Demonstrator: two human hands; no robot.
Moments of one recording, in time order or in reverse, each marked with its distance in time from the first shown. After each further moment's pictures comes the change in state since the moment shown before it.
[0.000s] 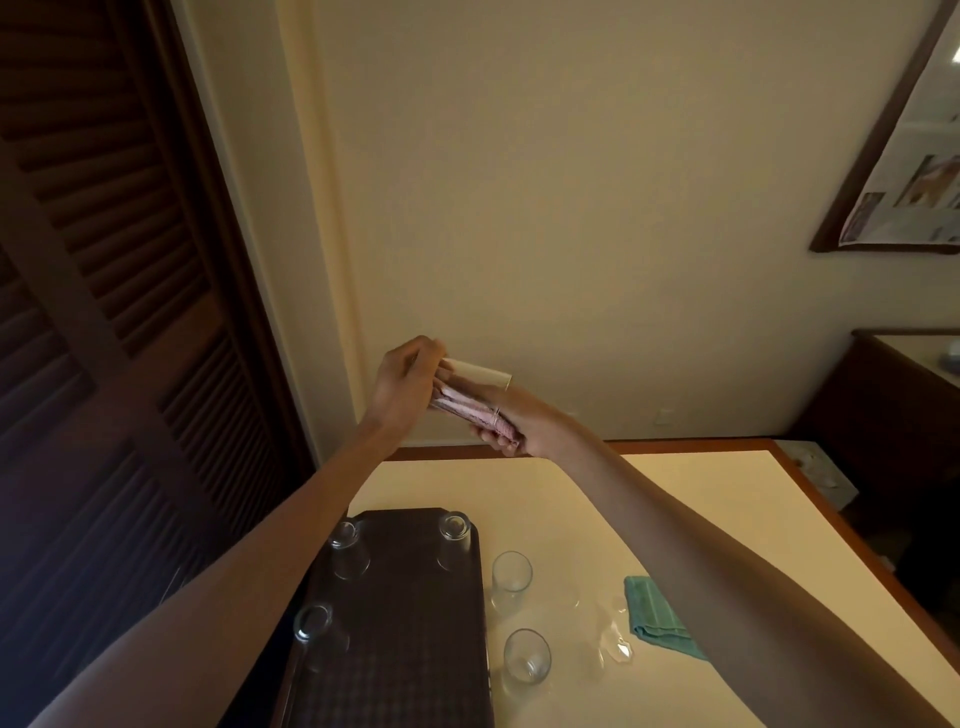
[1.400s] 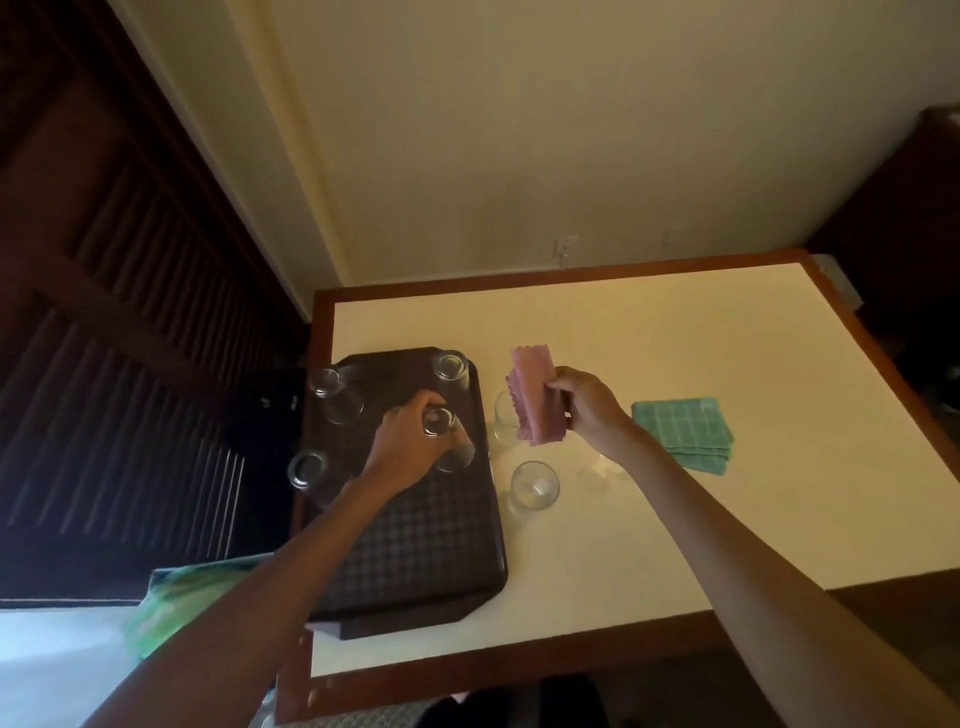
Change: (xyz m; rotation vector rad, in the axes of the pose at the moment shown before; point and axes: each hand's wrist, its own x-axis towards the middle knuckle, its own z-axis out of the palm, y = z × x) left_hand -0.124 -0.241 0.008 0.621 -0.369 -0.315; right_hand 0.035 0.249 -0.012 0.453 0.162 0.129
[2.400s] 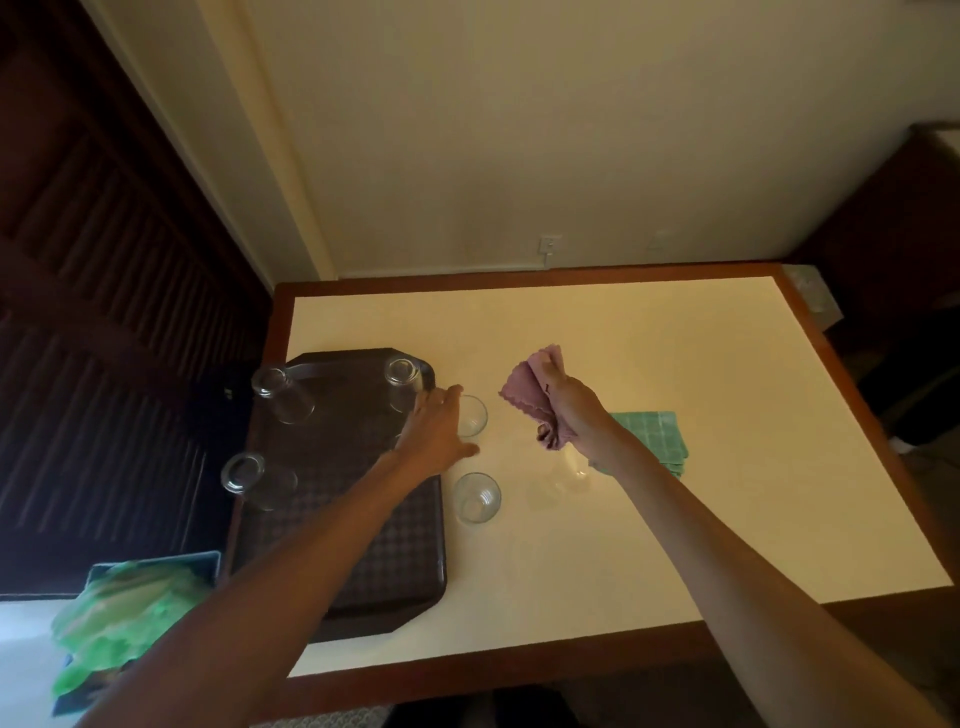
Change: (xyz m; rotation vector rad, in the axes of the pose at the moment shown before) left_hand 0.048 0.070 0.086 0.403 -0.199 0.045; right_hand 0.003 -0.024 -0.054 -0.162 -0.001 -0.009
